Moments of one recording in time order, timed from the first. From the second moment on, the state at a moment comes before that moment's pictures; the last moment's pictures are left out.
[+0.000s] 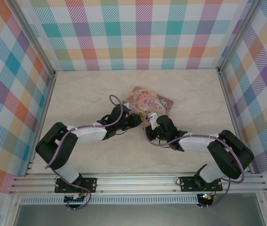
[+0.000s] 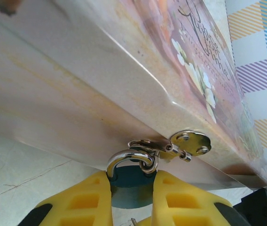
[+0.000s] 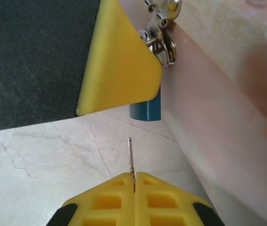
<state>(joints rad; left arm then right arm) -0.70 1.63 0.81 0.23 0.18 -0.90 0.73 1.47 0.52 0.35 -0.12 0.21</state>
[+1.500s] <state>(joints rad) -0.70 1.63 0.82 0.23 0.17 -0.92 0.73 1.51 0.52 0.45 -0.07 0.23</state>
